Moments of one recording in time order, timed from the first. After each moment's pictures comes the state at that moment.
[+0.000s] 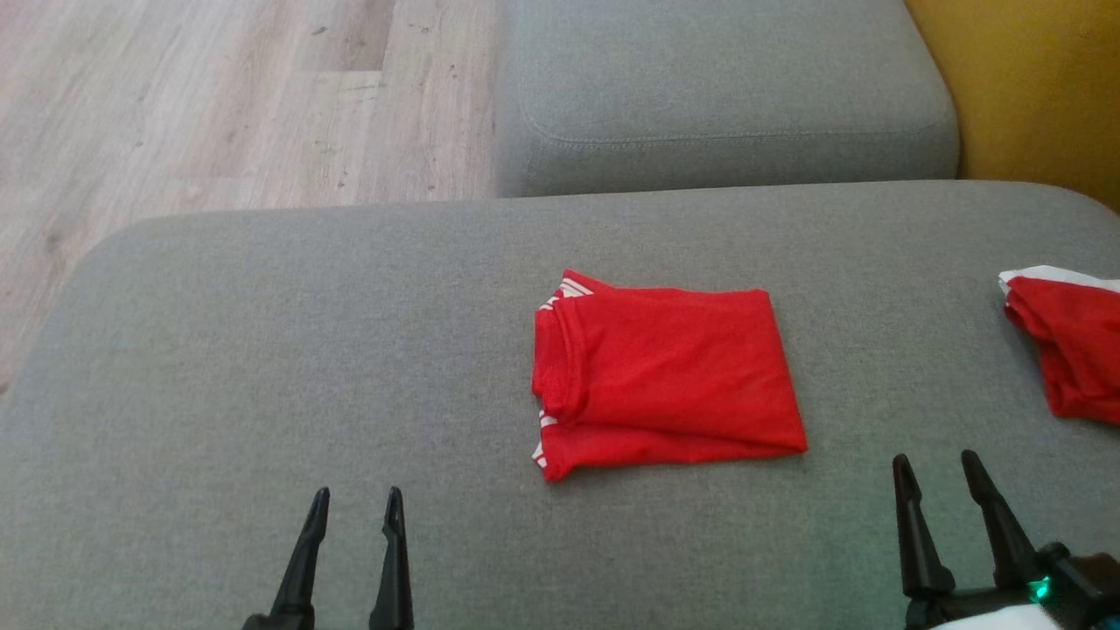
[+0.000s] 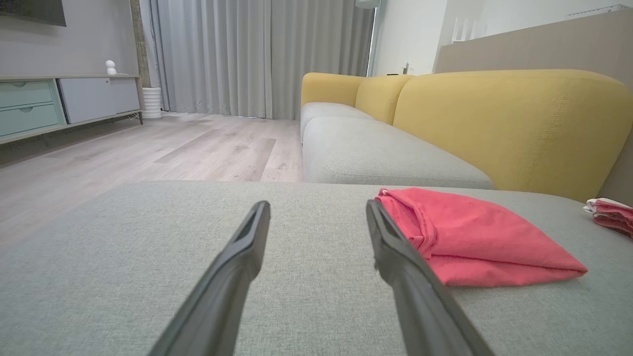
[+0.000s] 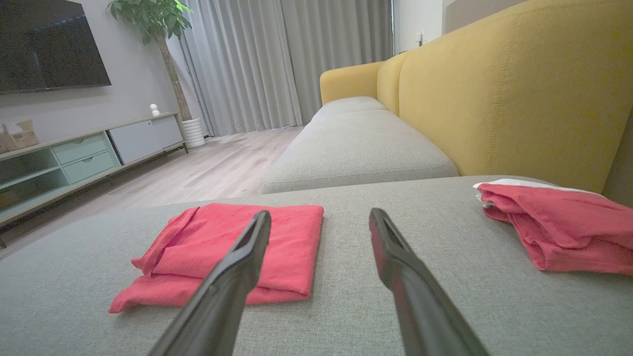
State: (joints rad) left arm 0.21 0.06 -0.23 0.08 -0.17 0.07 -0.25; right arm 0.24 -0.13 0.04 0.07 0.25 0.13 -0.25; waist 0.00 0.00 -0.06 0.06
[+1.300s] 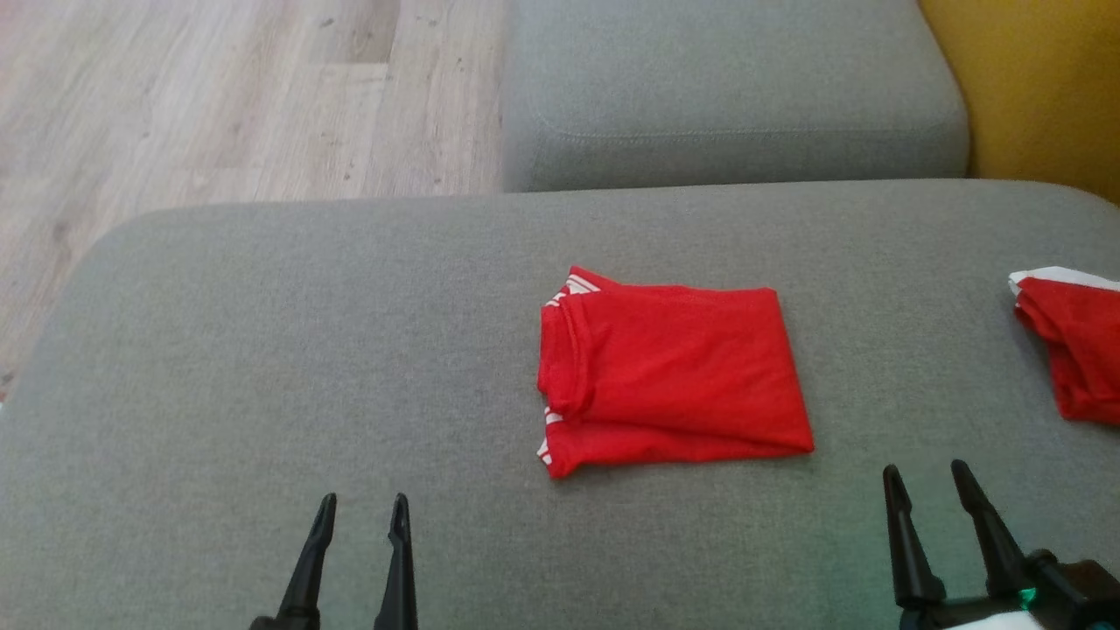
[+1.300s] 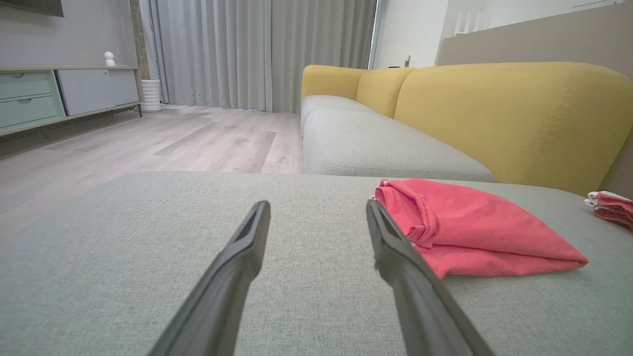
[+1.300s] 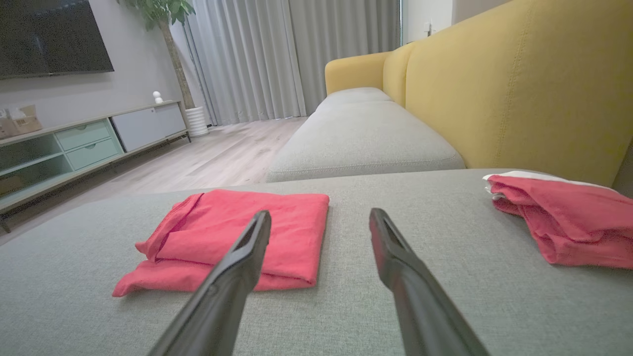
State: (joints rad) left arm 0.21 0.06 -0.23 0.10 -0.17 0.06 -0.25; right arm 0.25 -0.12 0.05 0.08 0.23 0.13 -0.25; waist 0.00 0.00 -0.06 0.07
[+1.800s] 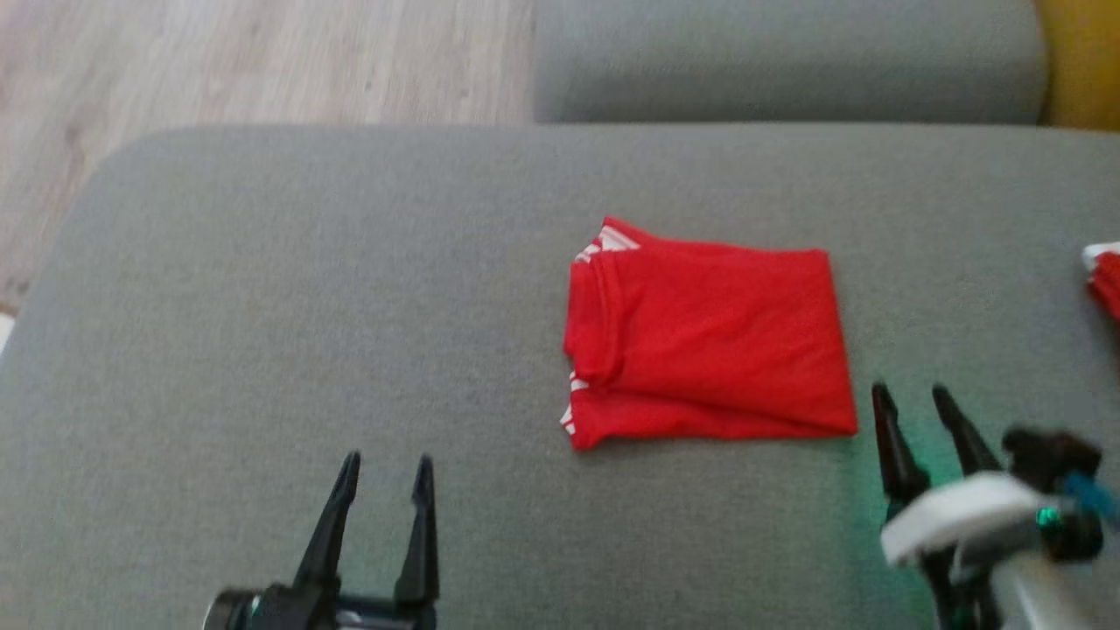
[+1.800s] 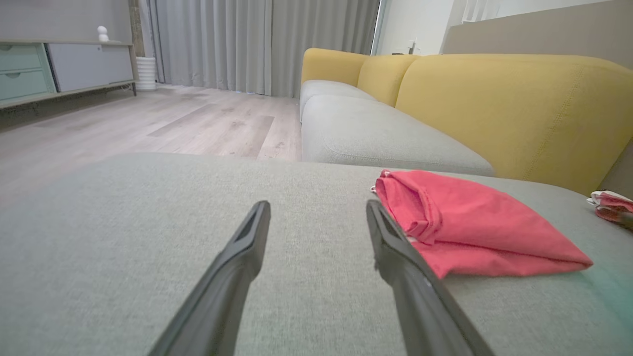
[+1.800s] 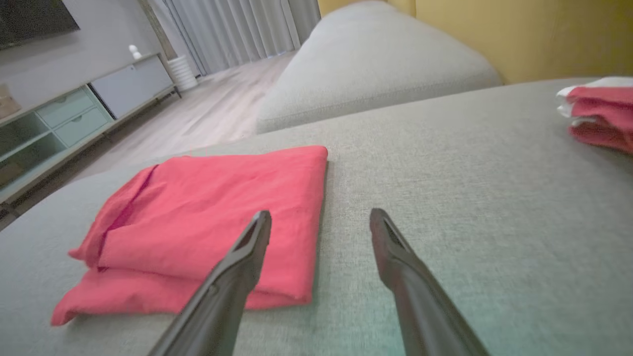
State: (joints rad) left arm 0.16 0.06 -0.28 0.06 -0.18 0.03 -0.25; right arm -0.05 -0.14 0.06 0.38 0.37 0.13 -0.12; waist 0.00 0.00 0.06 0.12
